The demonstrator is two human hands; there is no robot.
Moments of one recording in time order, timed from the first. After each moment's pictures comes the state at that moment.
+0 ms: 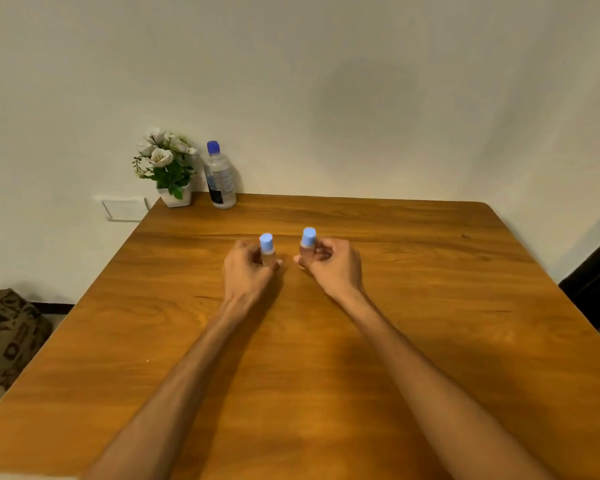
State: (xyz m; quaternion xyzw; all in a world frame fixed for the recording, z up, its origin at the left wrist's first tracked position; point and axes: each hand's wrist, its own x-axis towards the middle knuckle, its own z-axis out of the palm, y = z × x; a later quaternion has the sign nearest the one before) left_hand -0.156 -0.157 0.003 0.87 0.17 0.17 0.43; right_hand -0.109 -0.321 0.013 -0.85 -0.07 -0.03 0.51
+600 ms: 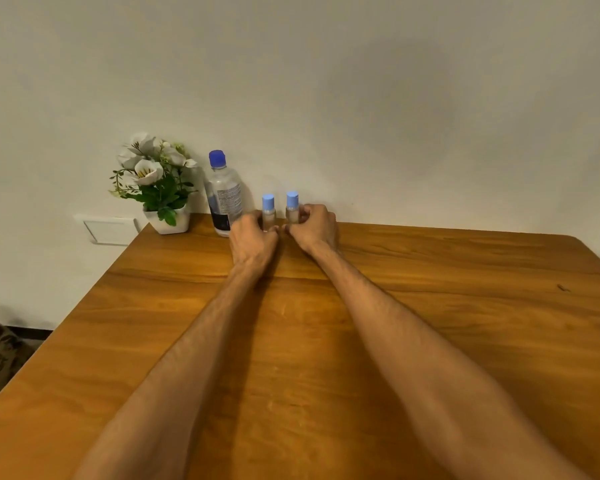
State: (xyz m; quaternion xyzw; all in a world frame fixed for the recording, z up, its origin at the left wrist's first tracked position) left_hand 0.067 -0.059 -0.031 0.86 0.19 0.24 0.40; right_hand 0.123 -0.172 -0.019 -0.87 -0.09 -0.03 0.48
